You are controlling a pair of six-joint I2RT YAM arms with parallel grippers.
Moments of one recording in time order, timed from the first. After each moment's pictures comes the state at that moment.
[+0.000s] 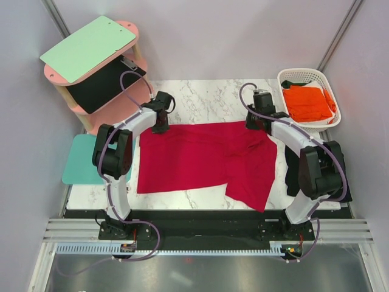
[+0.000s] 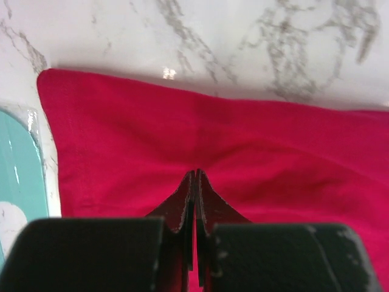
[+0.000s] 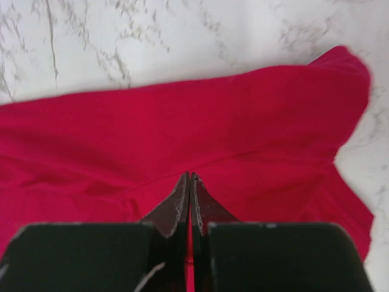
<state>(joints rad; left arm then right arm) -0.31 2.03 1.49 -0.60 -0.30 -0.40 0.24 1.69 1.20 -0.28 0.07 0.36</state>
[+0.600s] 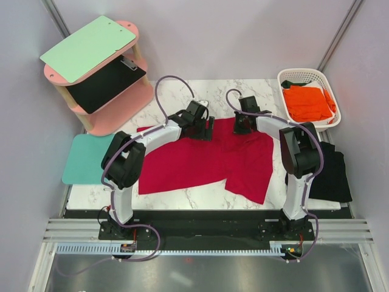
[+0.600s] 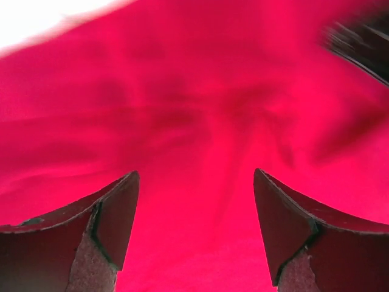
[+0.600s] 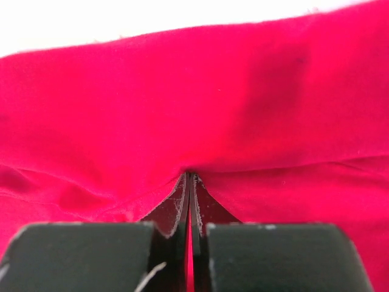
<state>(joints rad) -0.63 1.96 1.46 -0.39 -0.07 -0.38 0.29 1.99 1.31 -0.28 -0.05 0.37</state>
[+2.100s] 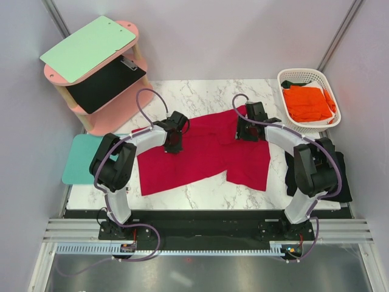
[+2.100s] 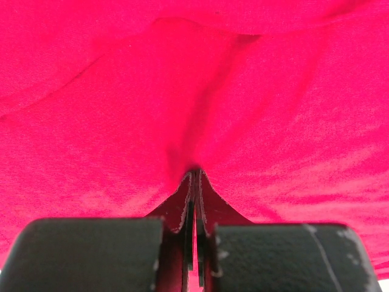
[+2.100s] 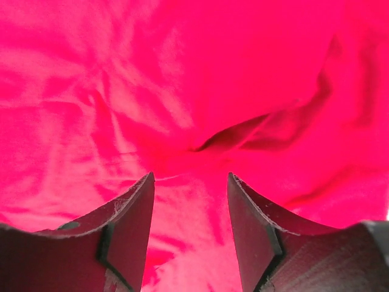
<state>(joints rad) -0.52 1.87 1.20 -0.53 -0.19 -0.48 0.30 1.75 1.13 -0.32 0.00 0.40</state>
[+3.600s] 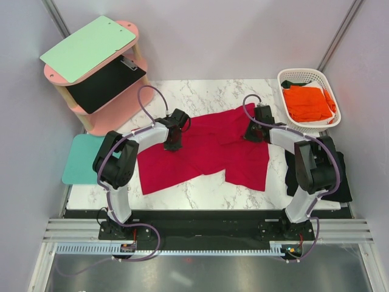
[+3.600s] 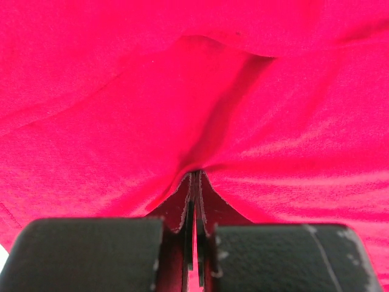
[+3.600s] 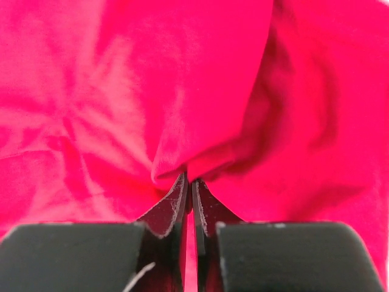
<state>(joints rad) -0.51 1.92 1.27 -0.57 -0.26 -0.48 0.22 1.78 1.04 -0.15 -0.02 0.56</state>
